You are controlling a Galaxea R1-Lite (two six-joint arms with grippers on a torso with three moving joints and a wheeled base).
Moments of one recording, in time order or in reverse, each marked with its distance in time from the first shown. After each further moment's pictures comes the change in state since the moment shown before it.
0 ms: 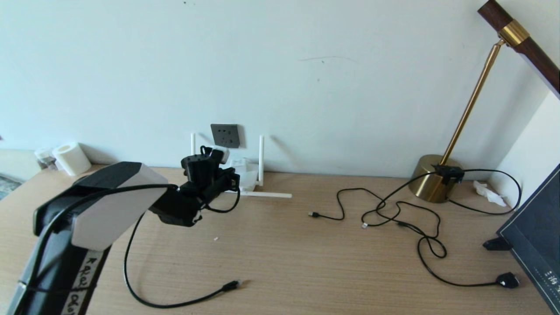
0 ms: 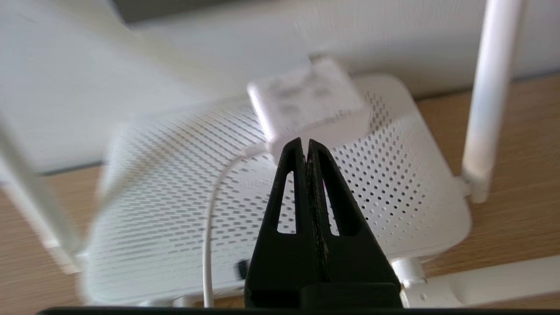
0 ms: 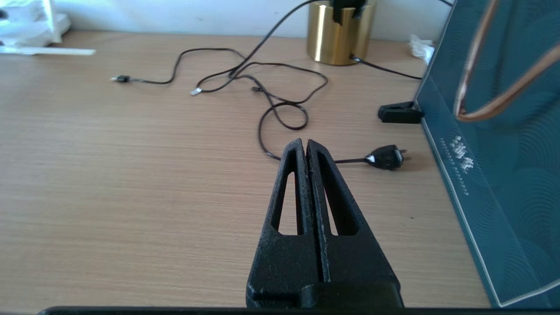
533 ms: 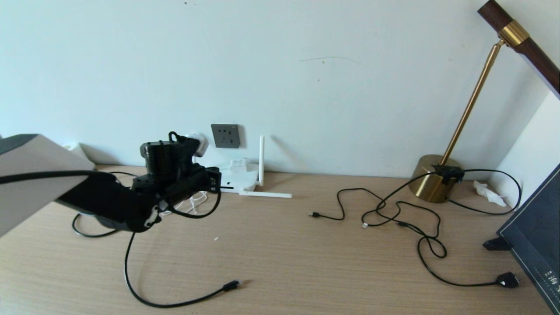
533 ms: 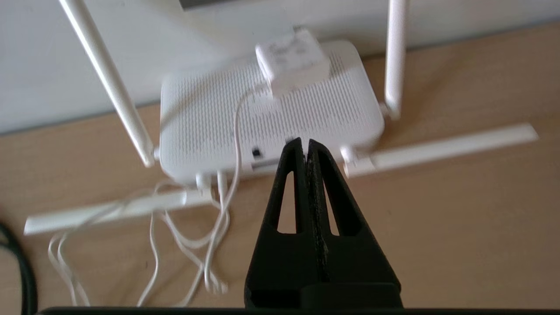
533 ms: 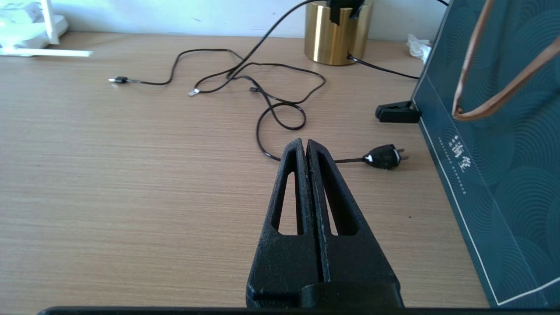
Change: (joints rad) left arm -0.002 -0.415 0.421 0.108 -0.018 -0.002; right arm 0.000 0.000 0.000 0.000 0.000 0.000
